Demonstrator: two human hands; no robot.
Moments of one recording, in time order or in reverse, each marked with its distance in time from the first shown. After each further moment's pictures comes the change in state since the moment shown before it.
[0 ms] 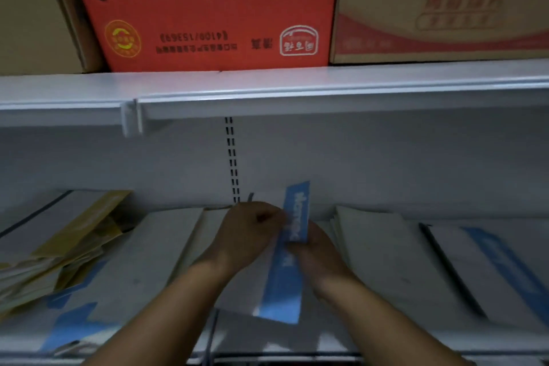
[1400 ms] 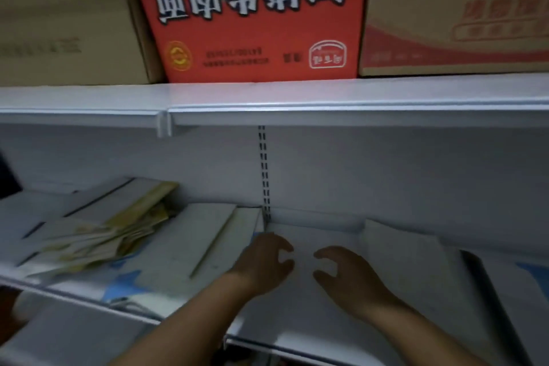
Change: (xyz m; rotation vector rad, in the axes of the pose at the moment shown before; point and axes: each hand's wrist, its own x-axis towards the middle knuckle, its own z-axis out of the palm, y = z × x) left_hand -0.024 -0.037 0.032 0.428 -0.154 -0.139; right_hand 0.001 0.022 -0.057 -0.916 -0.179 -0.186
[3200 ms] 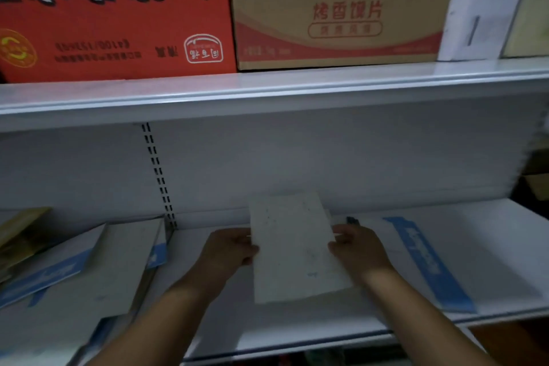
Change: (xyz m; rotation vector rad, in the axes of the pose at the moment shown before) left_hand 0.024 0.094 0.040 -0.886 -0.119 -0.231; right_hand -0.061 0.099 -0.087 0.335 0.416 0.397
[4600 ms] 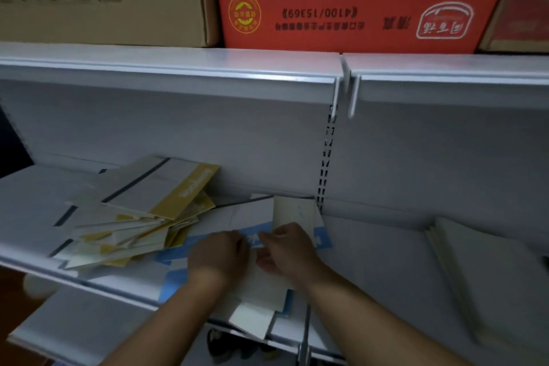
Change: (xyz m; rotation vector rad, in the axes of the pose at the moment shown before) left_hand -0.026 -0.089 -0.268 1.171 0.507 0.046; right_hand -0.049 -0.187 0.330 0.445 -0.572 0.187
